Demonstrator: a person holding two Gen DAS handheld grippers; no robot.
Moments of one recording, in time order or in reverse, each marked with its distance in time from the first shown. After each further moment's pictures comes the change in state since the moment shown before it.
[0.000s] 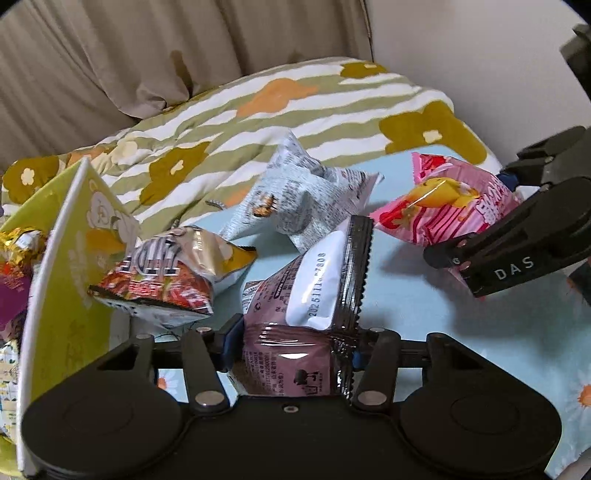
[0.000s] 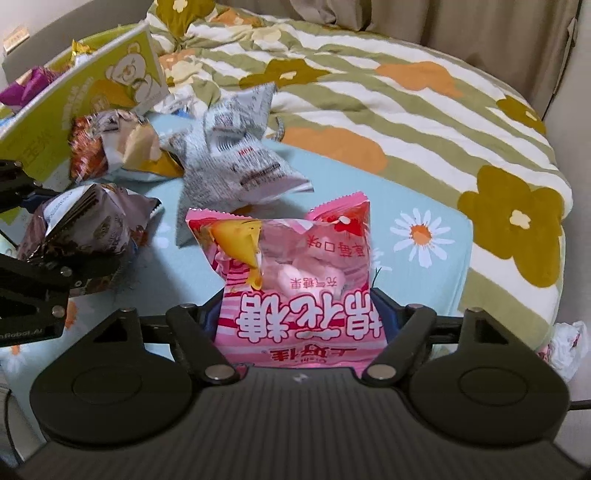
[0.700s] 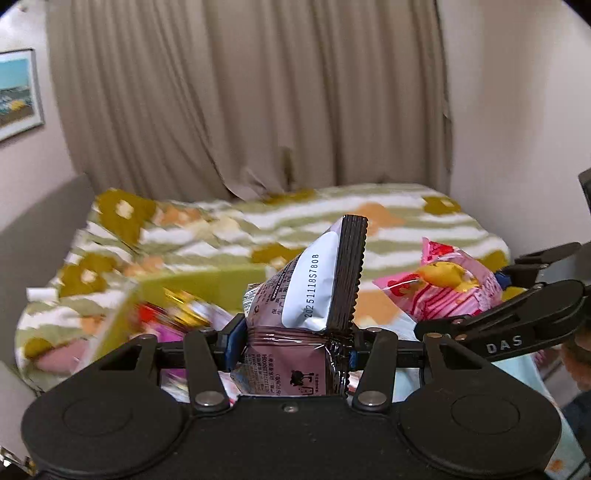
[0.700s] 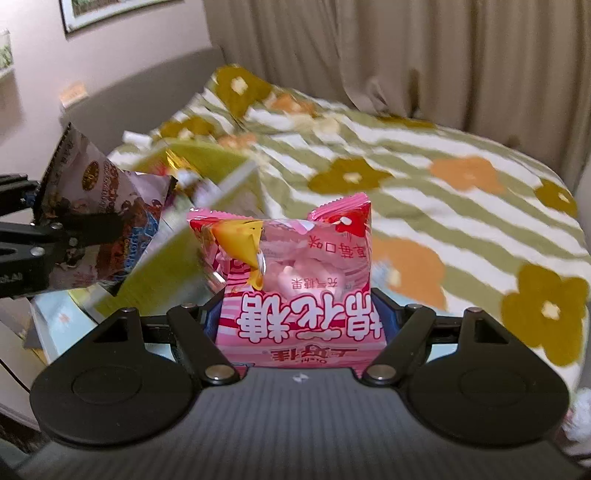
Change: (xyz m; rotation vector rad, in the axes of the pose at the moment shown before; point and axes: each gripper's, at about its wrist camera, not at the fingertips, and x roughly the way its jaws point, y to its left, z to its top) left arm -0.156 0.130 0.012 -0.242 -0.331 0.154; right arm -0.093 0.088 0.094 -0.030 -0.236 0.148
